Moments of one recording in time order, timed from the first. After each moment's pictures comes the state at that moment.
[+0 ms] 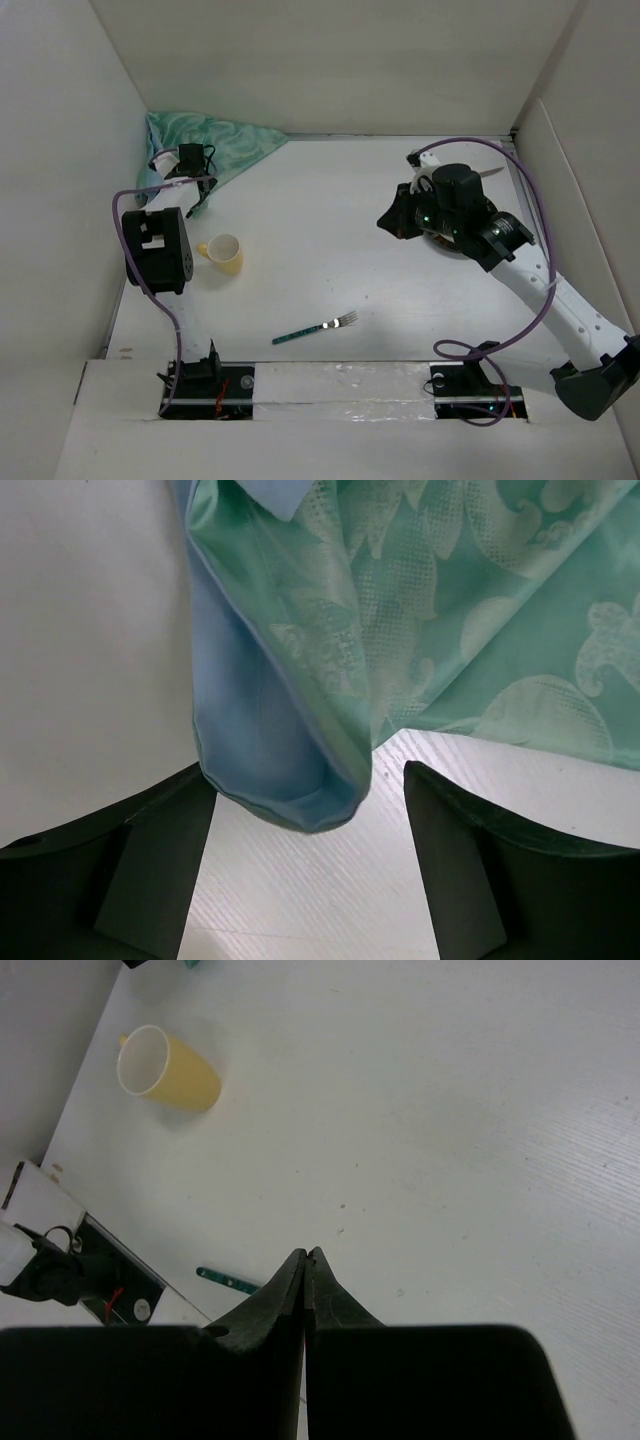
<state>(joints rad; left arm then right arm) 0.07 1.96 1.42 -0.36 -0.45 -0.81 0.58 1.15 1.25 -0.60 -0.19 0.39</state>
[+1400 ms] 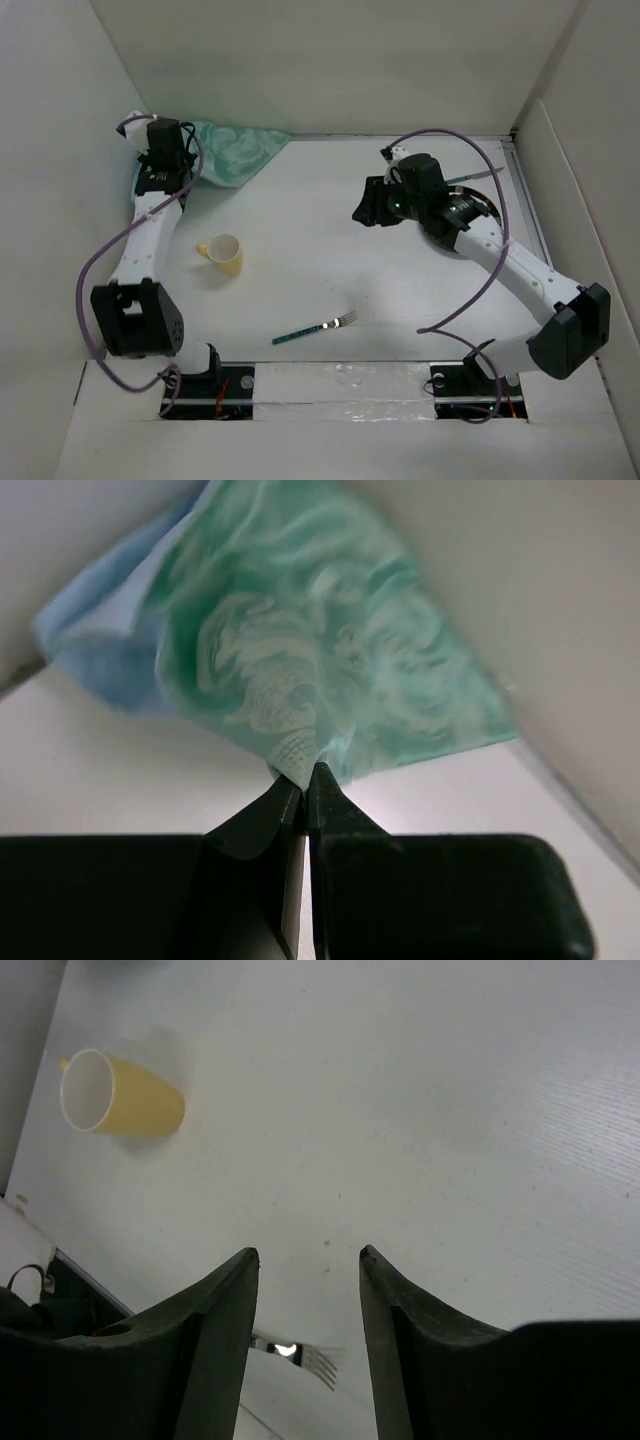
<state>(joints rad) 0.04 1.53 1.37 -0.35 -0.41 -0.66 0.58 1.37 1.27 -0.47 -0.17 0.42</state>
